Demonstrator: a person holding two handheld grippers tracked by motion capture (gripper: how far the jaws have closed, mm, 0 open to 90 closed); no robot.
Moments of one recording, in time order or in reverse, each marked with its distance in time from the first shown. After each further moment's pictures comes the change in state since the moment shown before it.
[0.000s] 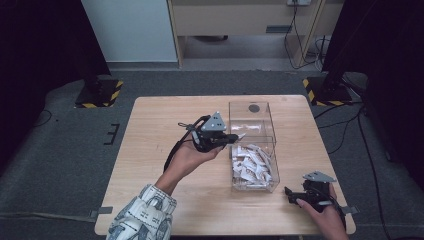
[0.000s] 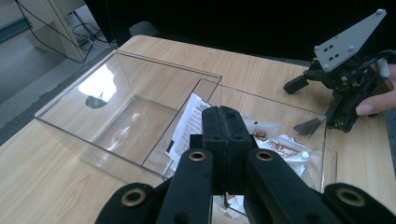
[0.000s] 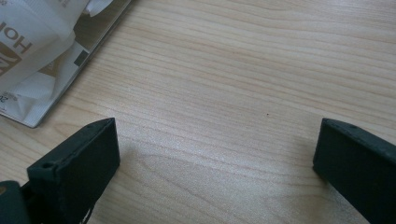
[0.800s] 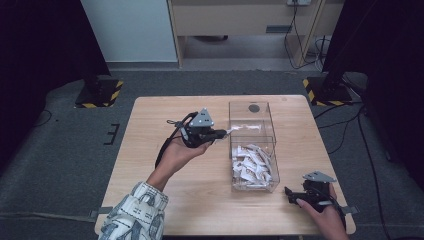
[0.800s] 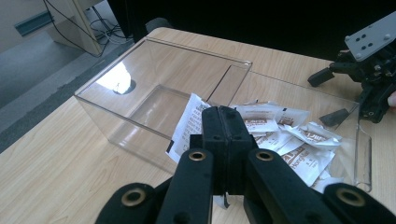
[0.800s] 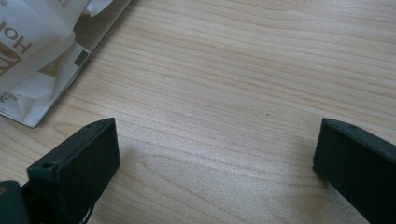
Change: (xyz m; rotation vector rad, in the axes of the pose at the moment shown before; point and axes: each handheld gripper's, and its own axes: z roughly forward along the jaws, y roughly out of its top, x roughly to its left) left arm 0.025 -0.018 -0.013 0.001 0.053 -0.021; right arm 0.000 0.000 0.000 0.000 0.000 0.000
